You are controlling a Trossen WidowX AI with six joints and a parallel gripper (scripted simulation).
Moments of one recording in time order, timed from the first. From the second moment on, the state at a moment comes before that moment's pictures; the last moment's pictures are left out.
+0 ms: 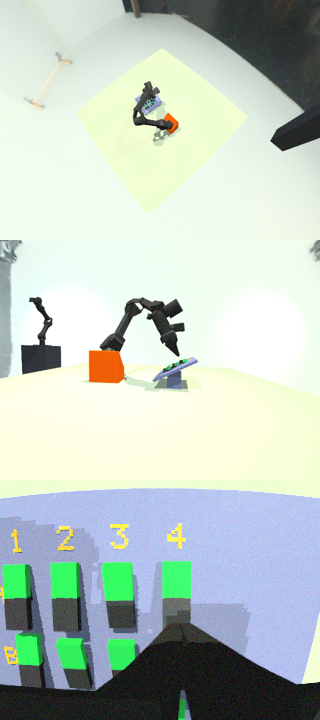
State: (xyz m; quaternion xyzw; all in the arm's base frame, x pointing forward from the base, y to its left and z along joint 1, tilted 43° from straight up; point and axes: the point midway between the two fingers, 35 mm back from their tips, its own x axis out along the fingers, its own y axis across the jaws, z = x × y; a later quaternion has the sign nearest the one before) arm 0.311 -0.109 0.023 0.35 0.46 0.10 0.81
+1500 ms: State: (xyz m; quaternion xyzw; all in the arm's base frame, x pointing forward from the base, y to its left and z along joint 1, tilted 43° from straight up) arm 0.321 -0.097 0.007 0.36 0.47 0.10 0.80
